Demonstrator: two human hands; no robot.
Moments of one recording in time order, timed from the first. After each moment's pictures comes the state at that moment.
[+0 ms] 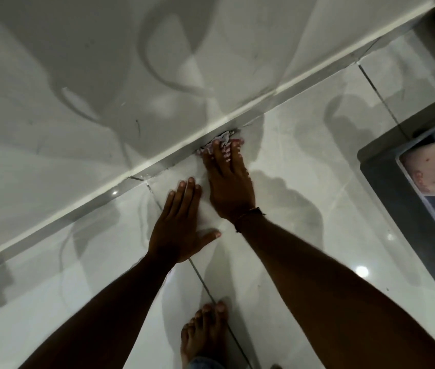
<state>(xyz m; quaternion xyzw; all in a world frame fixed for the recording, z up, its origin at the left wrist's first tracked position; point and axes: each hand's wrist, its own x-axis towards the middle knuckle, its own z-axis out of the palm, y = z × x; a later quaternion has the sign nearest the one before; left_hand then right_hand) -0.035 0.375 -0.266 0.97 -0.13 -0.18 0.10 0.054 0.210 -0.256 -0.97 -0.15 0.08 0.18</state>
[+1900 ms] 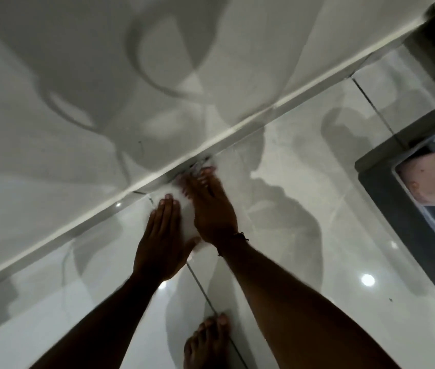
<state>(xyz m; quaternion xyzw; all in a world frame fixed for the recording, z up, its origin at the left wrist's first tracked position) -0.044 0.405 -0.256 0.98 -0.08 -0.18 0.04 0.031 0.248 -0.253 -0.95 -0.14 0.10 0.27</state>
